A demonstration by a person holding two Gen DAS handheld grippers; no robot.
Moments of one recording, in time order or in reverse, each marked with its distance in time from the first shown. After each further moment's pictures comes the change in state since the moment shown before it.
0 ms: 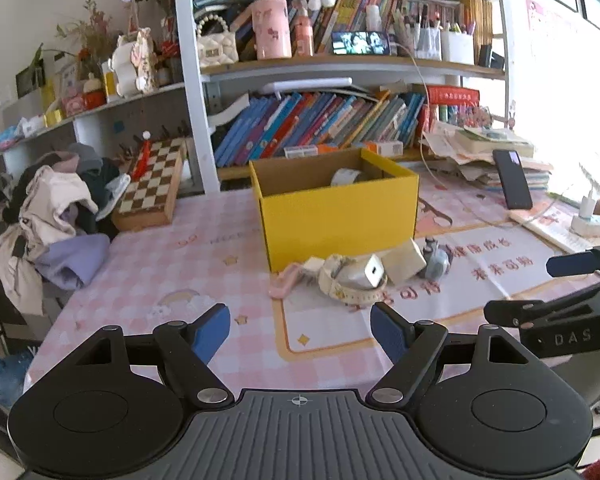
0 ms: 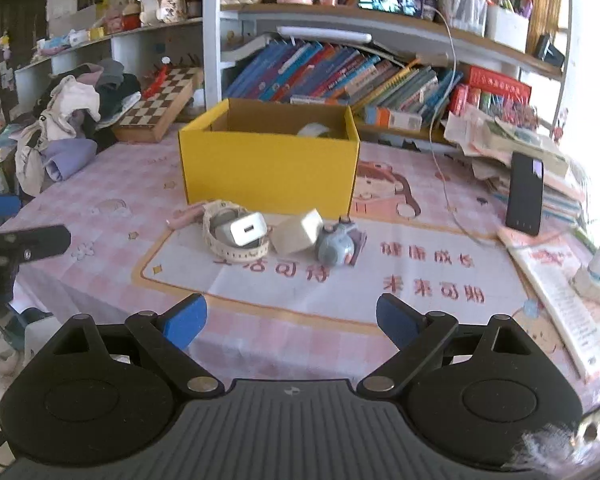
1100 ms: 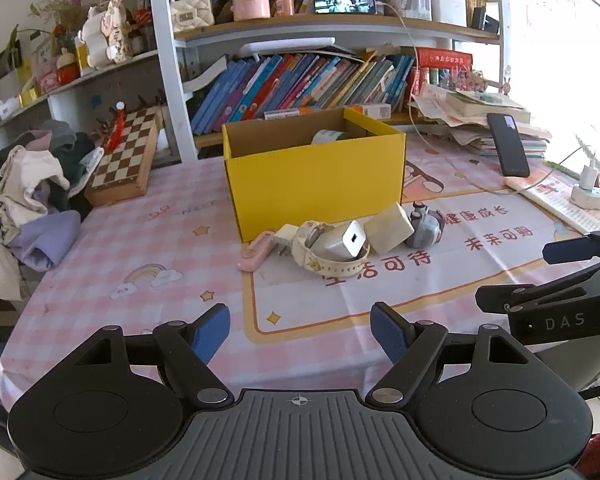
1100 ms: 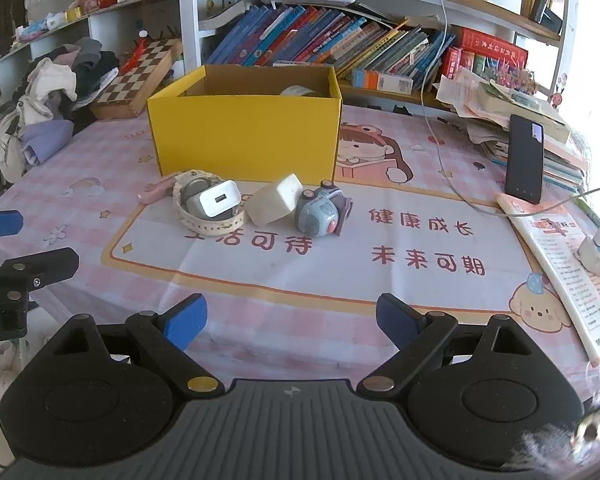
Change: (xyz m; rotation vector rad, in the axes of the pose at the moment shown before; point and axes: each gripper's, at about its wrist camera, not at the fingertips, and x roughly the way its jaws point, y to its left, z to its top) left arm 0.038 -0.021 -0.001 0.013 0.097 -0.026; right arm 0.033 -0.021 -0.001 0.025 0.087 -0.012
